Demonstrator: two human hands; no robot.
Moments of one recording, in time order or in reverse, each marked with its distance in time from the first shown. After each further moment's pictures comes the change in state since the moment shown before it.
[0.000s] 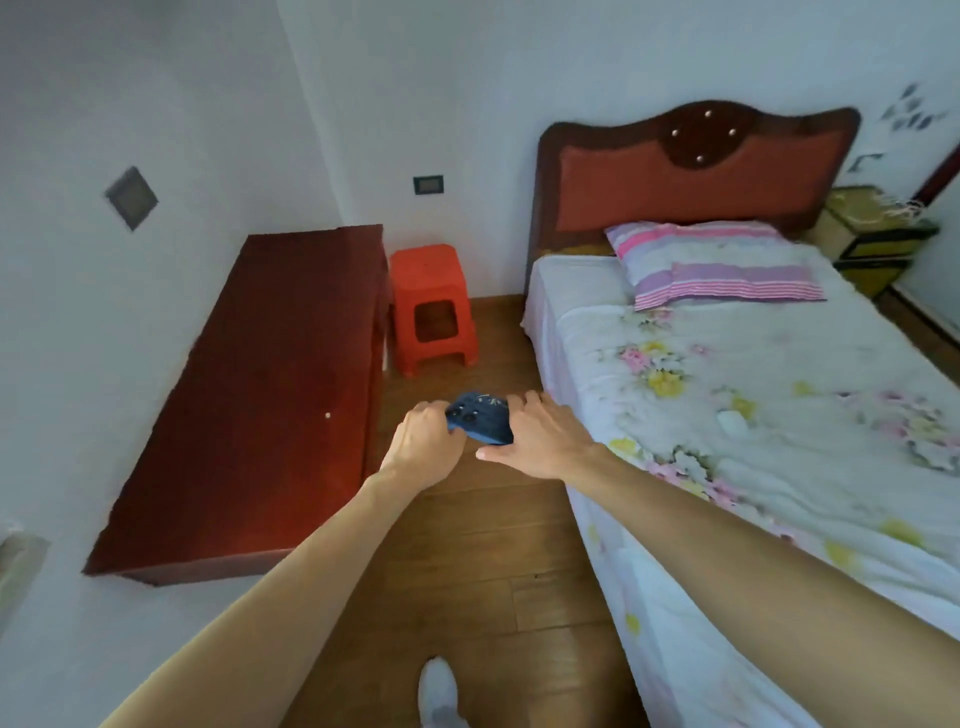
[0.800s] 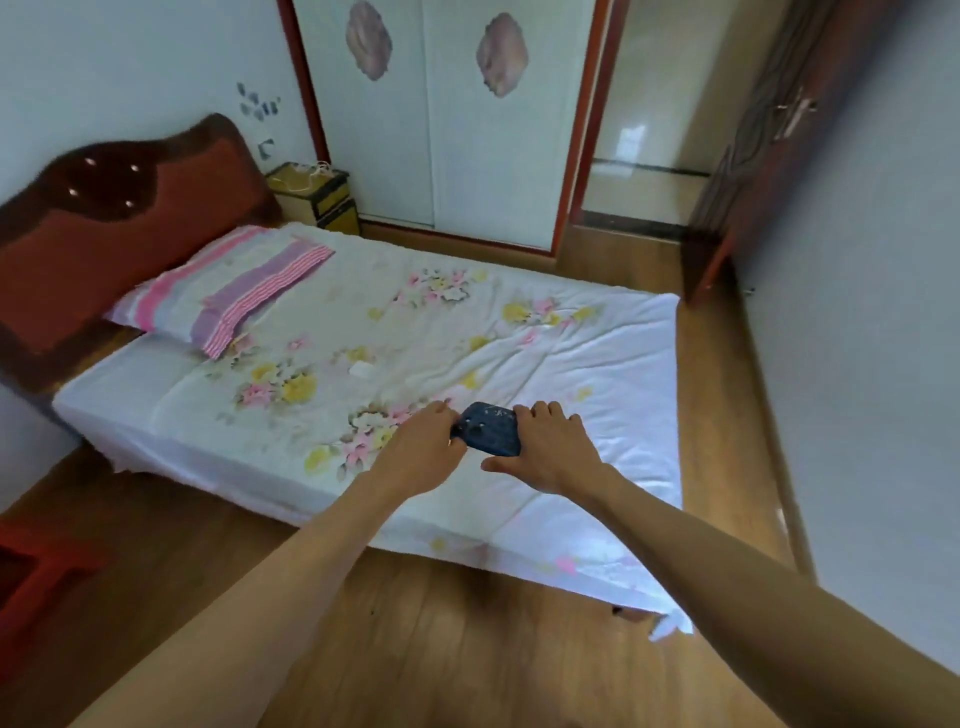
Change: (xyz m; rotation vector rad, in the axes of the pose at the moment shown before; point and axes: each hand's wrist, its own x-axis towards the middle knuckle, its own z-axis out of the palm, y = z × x) left_hand -0.121 0.216 0.131 0.252 -0.690 1.191; right_hand -0.330 0.065 0.026 0.176 0.199 1.243
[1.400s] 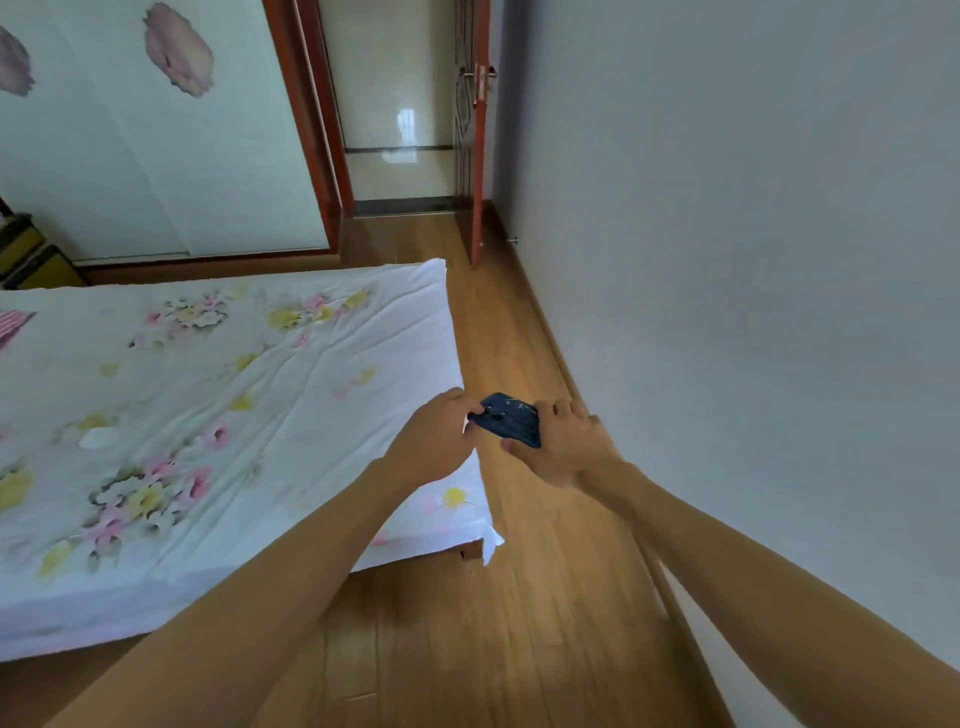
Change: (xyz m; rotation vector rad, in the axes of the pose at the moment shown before) left_hand -0.025 0.346 0.194 -0.085 -0.162 0.526; right_hand -0.267 0.327 0.011 0.120 0.078 0.520
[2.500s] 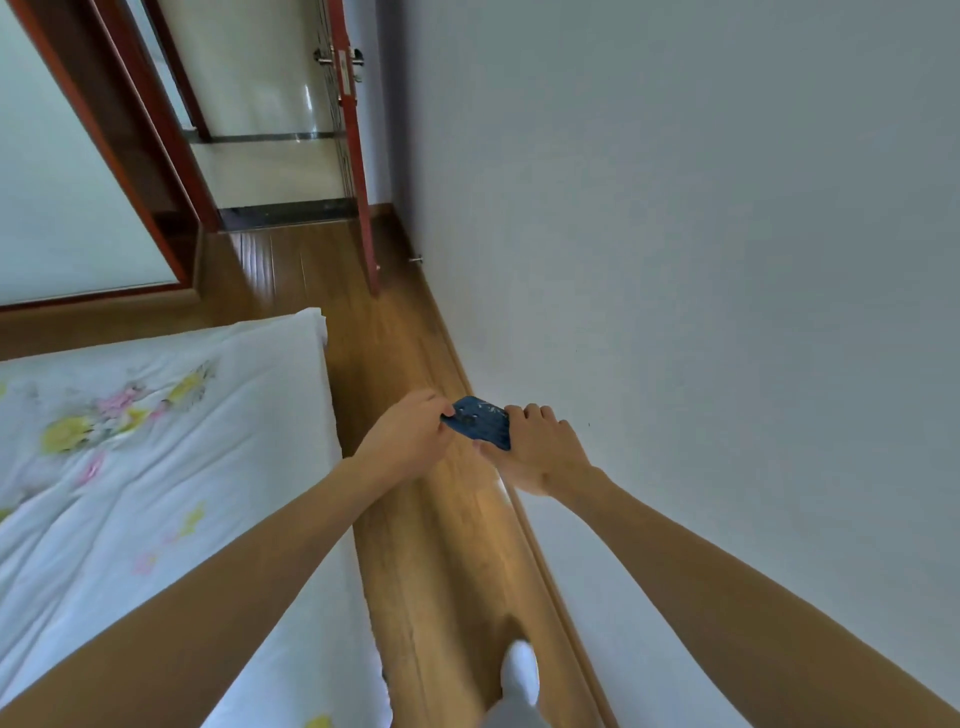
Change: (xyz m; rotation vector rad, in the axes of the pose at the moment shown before) left_hand 0.499 0.026 0.084 0.076 -0.130 0.073; right_hand 0.390 0.240 -0.087 0.004 -0.077 0.148
